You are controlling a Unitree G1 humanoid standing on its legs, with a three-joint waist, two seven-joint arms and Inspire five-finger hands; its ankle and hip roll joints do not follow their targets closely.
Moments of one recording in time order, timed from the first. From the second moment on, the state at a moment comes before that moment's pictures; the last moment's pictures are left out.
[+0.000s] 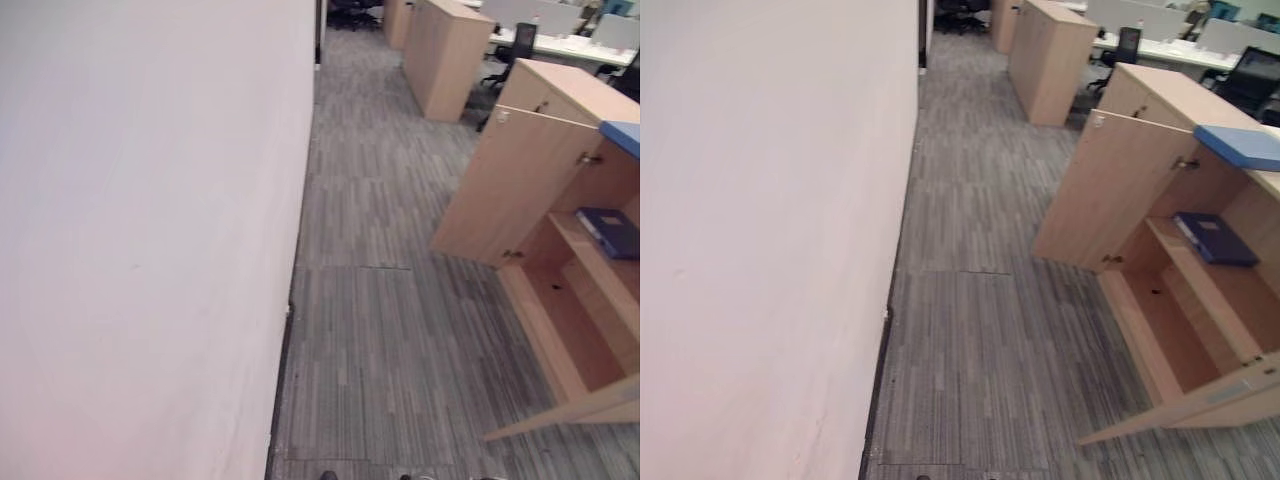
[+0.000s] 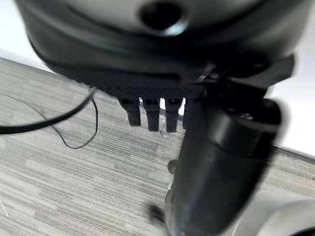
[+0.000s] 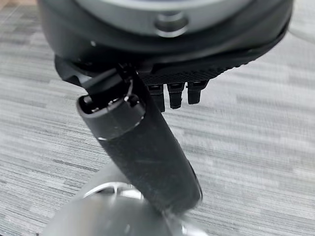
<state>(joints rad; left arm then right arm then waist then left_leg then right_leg) 0.19 0.13 -0.06 1.40 -0.37 0.00 -0.01 -0.09 -0.32 0.30 1.36 0.16 0.07 0.03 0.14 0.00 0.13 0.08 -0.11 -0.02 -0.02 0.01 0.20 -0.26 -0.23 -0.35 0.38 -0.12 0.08</state>
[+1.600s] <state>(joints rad) 0.05 0.21 -0.08 1.41 -0.35 -0.05 0.03 -0.08 -0.27 0.23 1.36 0.24 0.05 0.05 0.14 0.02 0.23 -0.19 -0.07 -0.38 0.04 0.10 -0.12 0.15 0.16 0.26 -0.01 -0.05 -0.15</state>
